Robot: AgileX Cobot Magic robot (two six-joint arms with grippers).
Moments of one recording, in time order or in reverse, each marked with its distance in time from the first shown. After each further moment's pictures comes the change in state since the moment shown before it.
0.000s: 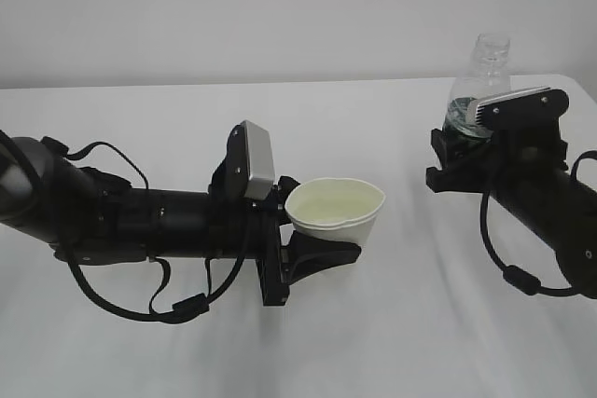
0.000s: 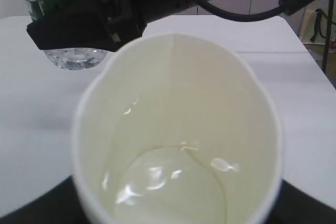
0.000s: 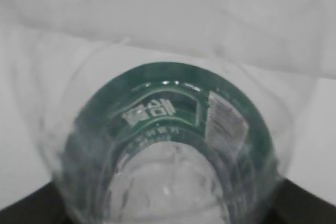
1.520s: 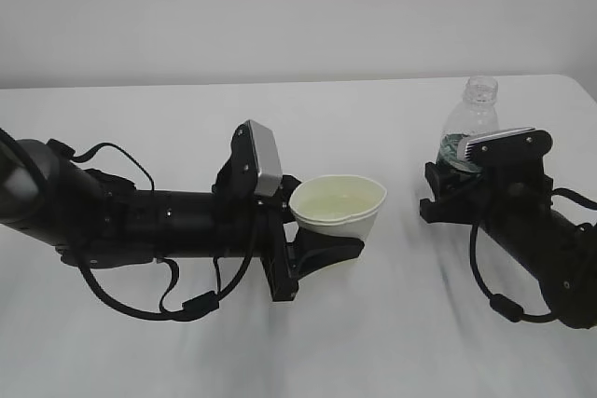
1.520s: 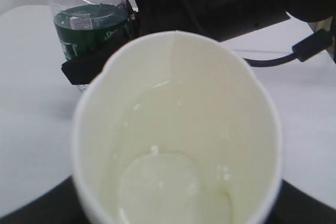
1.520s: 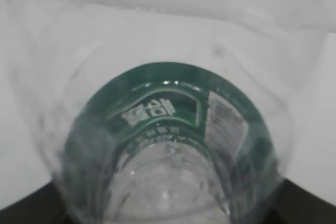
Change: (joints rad) left arm -0.020 0.000 0.000 -0.063 0.040 -0.002; right arm 0.000 0.161 -0.002 0.002 -0.110 0.043
